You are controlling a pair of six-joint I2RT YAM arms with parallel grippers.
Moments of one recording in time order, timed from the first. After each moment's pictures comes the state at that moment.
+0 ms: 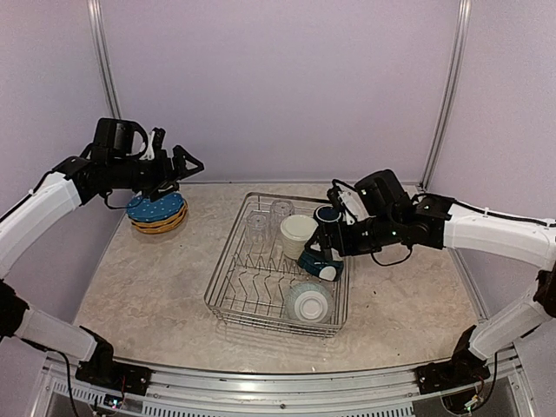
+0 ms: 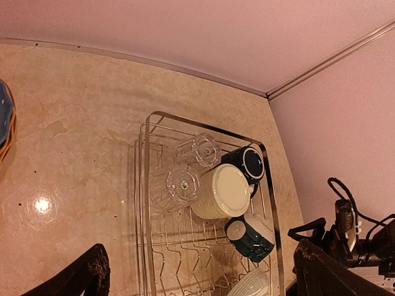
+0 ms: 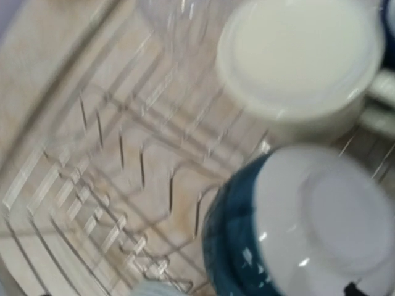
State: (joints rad) left arm -0.36 1.30 1.30 -0.51 0.33 -0.59; right arm 0.82 1.38 1.08 -0.41 -0.11 0.49
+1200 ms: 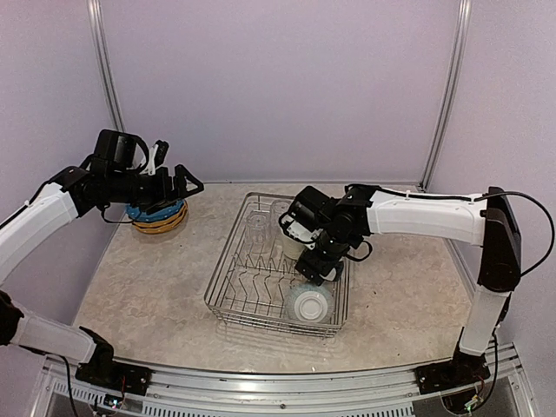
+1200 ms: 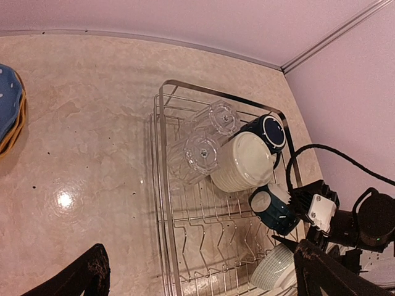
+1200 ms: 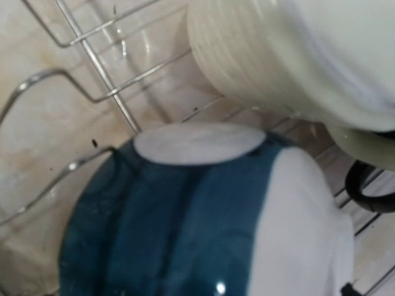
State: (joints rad) left arm -0.41 1.24 1.21 -0.57 0.28 -0.48; right arm 0.96 1.83 1.49 -0.87 0.28 -0.01
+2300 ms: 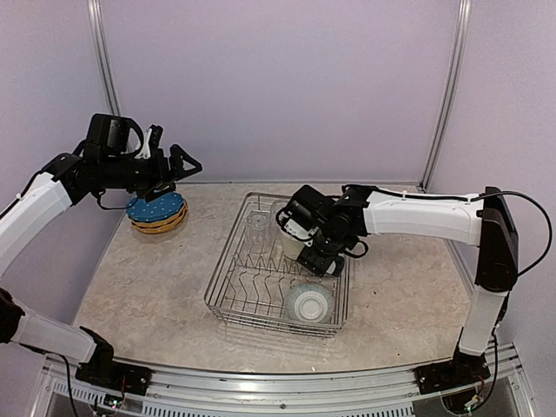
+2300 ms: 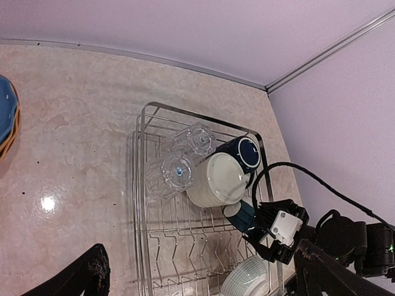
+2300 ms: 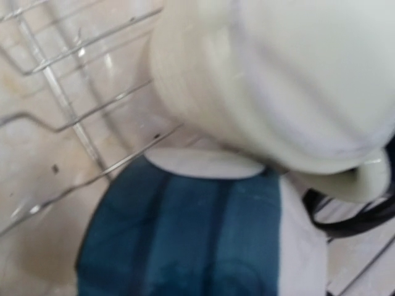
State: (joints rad) left arm -0.41 1.25 1.34 -0.61 0.29 -0.58; right arm 0.96 1.87 1.52 -0.85 0.36 -0.06
